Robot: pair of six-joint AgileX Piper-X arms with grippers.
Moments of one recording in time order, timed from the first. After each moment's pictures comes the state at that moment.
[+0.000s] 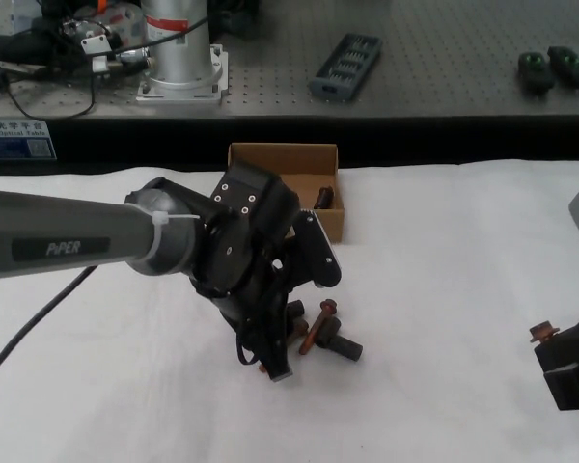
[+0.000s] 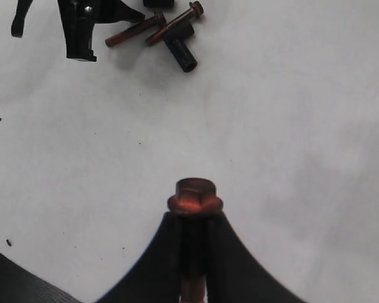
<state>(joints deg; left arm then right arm) -33.6 111.7 -70.3 16.0 -1.5 40.1 36.8 51.6 -47.4 57.6 -3.2 5.5</state>
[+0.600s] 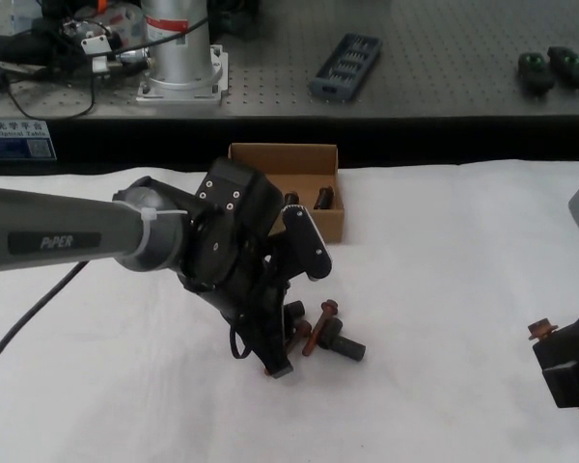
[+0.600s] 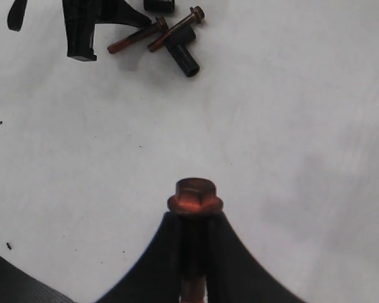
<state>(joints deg) -32.0 113.1 -70.5 14.7 7.4 40.0 36.8 51.6 -47.4 57.1 -3.2 5.5</state>
